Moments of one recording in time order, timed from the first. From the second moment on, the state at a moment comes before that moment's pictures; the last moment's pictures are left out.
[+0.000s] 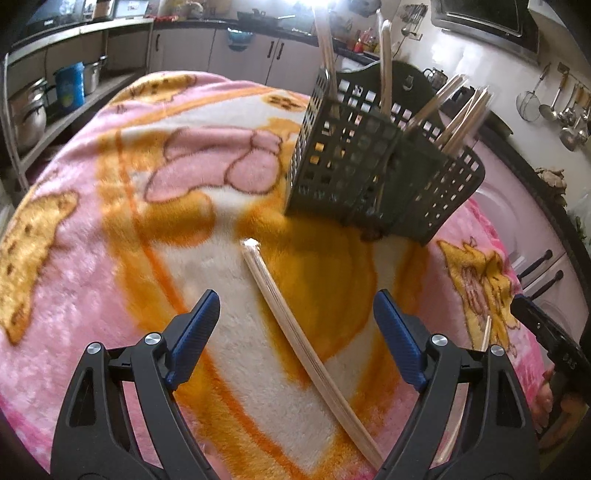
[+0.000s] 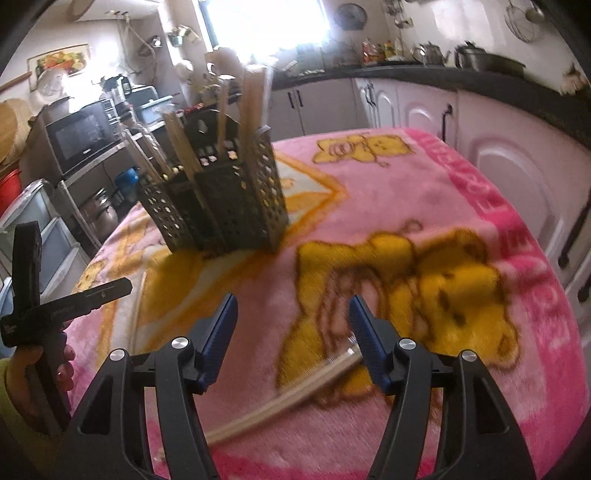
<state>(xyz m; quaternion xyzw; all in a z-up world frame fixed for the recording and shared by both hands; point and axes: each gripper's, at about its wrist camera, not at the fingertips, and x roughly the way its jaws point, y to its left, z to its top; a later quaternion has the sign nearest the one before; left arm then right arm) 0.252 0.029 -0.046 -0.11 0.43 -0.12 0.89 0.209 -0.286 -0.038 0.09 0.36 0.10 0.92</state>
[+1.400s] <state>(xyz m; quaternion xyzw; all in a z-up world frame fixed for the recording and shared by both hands) 0.299 0.047 -0.062 -0.13 0.46 -0.05 0.88 0.257 -0.257 -0.054 0.11 0.43 0.15 0.88</state>
